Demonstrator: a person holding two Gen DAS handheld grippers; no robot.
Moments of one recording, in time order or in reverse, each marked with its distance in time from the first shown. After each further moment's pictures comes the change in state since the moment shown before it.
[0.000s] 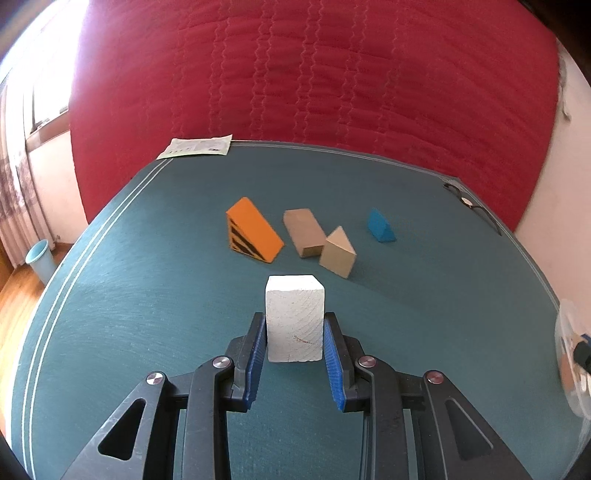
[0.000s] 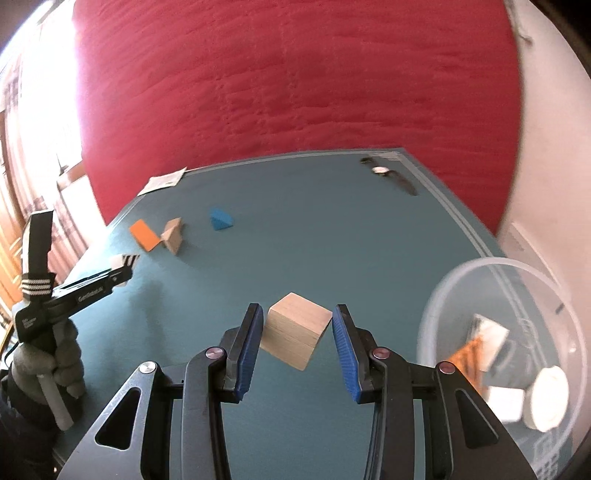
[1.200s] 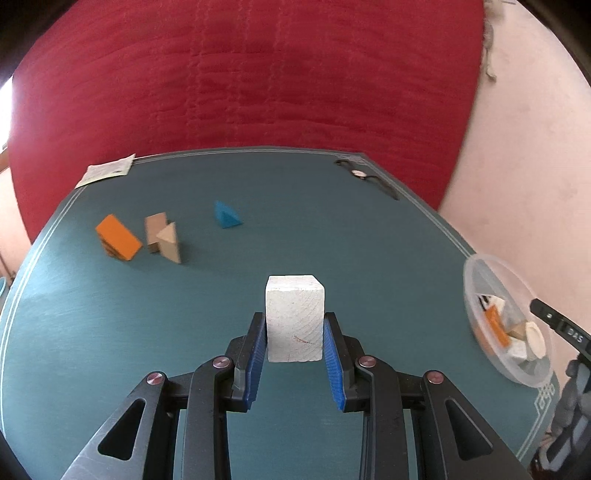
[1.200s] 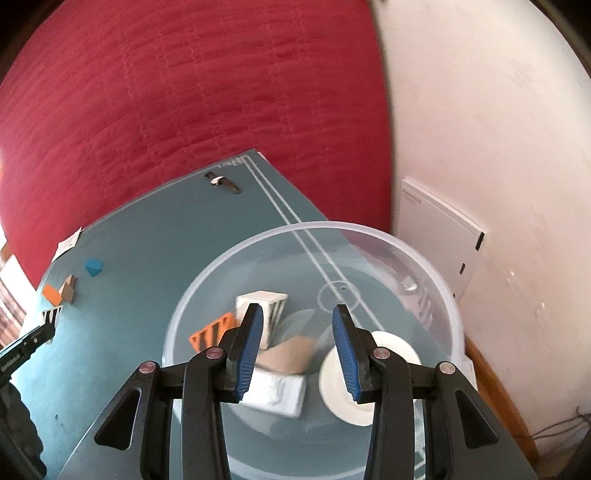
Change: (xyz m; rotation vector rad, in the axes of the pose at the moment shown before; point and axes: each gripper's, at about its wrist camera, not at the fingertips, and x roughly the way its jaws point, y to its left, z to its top) left arm -0.033 -0.117 -0.019 0.157 0.026 -0.207; right arm -0.049 -0.159 -0.035 0.308 -0.036 -0.271
